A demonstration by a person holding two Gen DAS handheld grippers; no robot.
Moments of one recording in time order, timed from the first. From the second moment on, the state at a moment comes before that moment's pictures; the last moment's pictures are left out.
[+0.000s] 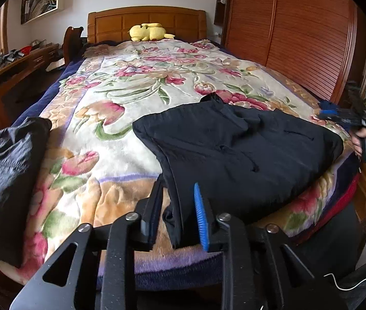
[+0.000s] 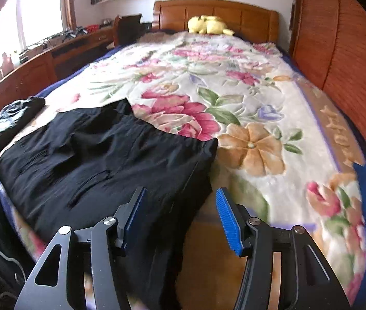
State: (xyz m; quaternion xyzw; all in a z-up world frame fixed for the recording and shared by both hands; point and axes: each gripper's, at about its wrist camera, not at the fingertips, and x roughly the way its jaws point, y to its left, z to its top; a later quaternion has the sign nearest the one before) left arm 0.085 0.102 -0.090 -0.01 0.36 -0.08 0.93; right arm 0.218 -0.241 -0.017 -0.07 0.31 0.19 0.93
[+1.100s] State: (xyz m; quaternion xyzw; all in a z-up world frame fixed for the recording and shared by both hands) left arm 0.187 0.028 -0.098 0.01 0.36 -0.15 0.92; right arm 0.442 -0.206 -0.070 -0.09 0.39 0.11 0.91
